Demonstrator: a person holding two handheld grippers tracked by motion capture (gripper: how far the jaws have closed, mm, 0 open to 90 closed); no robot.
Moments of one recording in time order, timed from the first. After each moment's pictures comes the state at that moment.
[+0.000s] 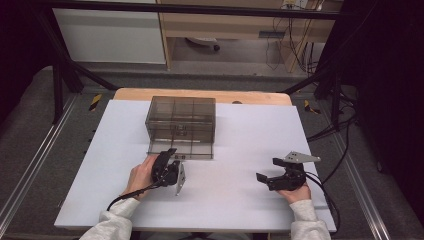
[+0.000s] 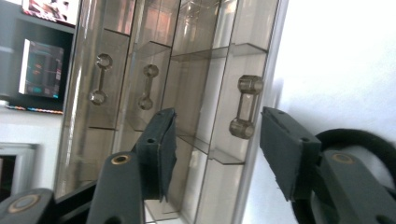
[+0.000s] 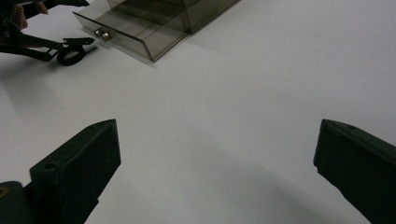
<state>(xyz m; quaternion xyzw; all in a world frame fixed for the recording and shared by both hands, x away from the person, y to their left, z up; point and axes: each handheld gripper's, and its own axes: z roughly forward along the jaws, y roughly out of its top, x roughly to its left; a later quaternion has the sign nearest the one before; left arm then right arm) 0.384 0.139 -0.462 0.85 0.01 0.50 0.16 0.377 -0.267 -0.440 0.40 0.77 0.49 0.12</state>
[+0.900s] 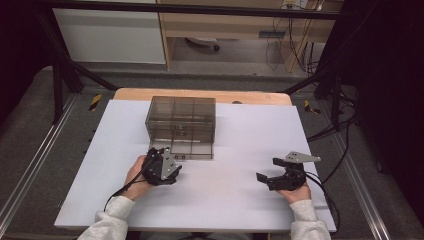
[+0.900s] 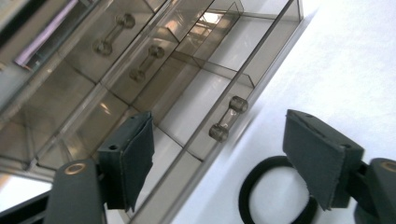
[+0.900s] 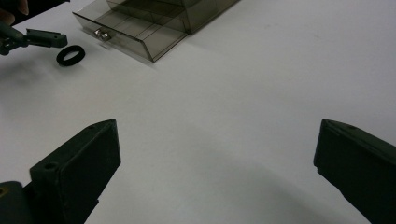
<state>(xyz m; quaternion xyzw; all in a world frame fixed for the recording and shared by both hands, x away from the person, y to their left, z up) 0.382 0.161 -0.431 0.86 0.21 0.35 0.32 0.377 -0.267 -0.439 0.40 0.77 0.49 0.12</state>
